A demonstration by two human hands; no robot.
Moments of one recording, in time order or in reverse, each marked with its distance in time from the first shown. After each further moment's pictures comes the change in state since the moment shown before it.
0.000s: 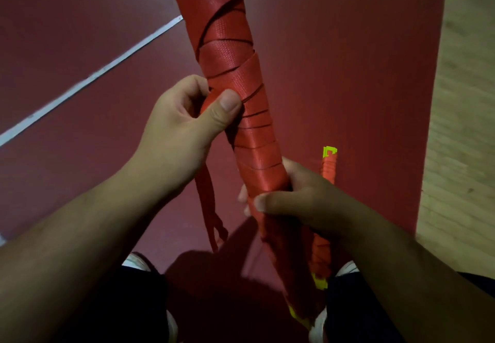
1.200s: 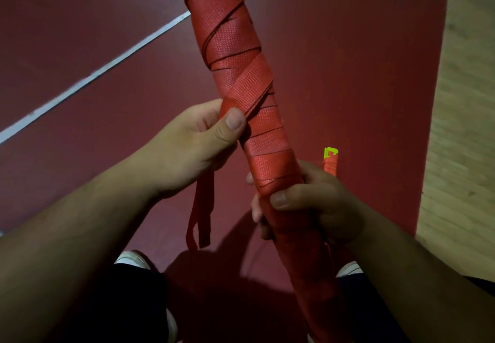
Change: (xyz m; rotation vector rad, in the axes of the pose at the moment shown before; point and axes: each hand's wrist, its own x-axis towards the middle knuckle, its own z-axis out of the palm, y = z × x) left_hand -0.001 -0.006 -0.010 -0.063 -0.377 -0.122; right_hand -0.006 -0.003 0.003 0.372 -0.090 -0.009
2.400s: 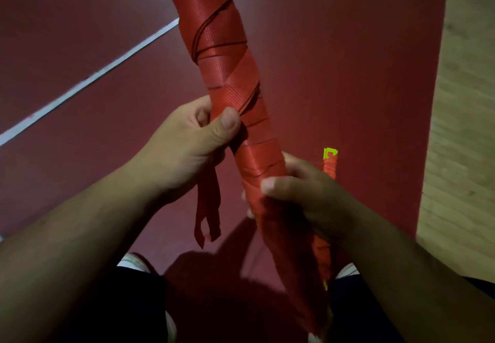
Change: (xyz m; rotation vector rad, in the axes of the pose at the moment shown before) left_hand 0.003 -0.002 0.006 -0.085 0.114 -0.003; right_hand 0.008 0.001 -0.001 -0.115 0.096 -0.029
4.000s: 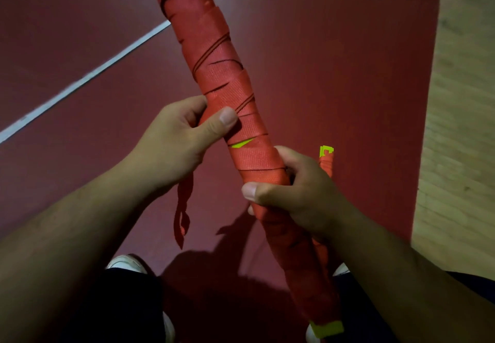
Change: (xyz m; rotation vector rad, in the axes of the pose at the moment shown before) left_hand 0.004 0.006 0.005 0.307 0.133 0.031; right_hand -0.003 0.006 -0.002 -0.309 0.263 -0.105
